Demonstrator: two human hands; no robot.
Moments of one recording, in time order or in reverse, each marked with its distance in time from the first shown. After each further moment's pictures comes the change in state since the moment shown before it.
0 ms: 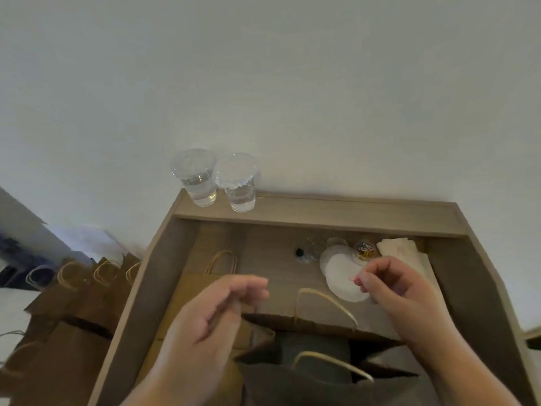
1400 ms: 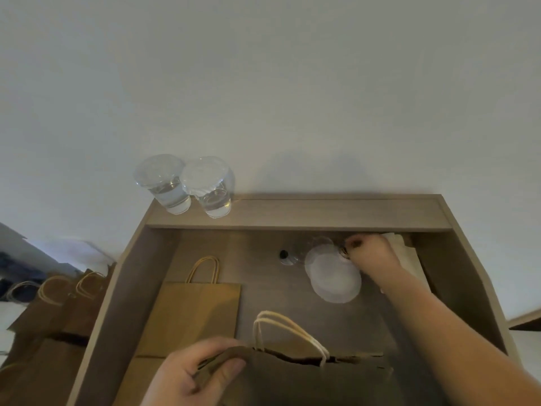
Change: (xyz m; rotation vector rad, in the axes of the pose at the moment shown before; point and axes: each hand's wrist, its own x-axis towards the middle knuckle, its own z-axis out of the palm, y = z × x) left_hand -0.003 -0.030 0.029 0.129 -0.151 -0.174; right_hand 0.175 0.122 -0.030 -0.693 0.043 0.220
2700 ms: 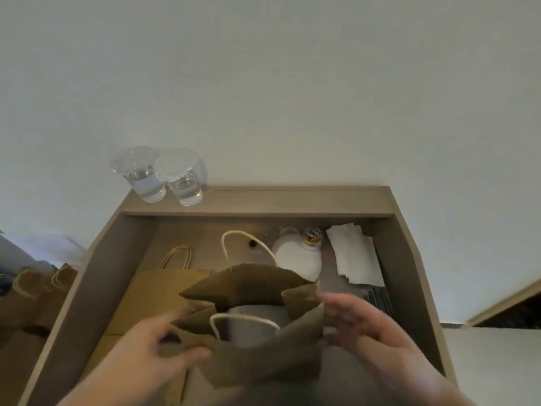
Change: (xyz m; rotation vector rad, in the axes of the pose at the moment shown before) left_hand -0.016 0.000 0.011 0.040 -0.192 -0.099; right_hand -0.259 0.040 -0.074 1.035 -0.566 -0.270
